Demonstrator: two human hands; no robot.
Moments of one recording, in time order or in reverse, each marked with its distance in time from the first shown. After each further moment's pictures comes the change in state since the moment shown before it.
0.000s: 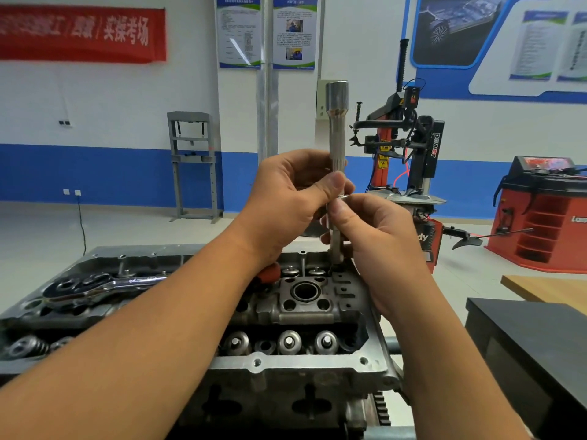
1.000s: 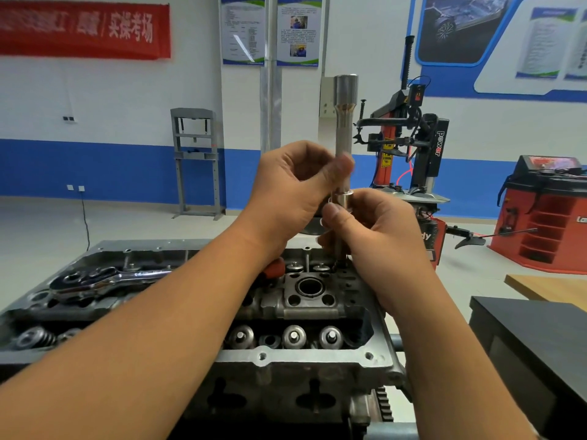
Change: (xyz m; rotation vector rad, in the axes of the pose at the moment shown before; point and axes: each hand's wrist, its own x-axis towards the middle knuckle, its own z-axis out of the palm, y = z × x) left_hand 0.000 0.003 0.001 0.013 0.070 0.025; right_hand 0.001 -0.001 0.001 -0.099 -0.041 -0.040
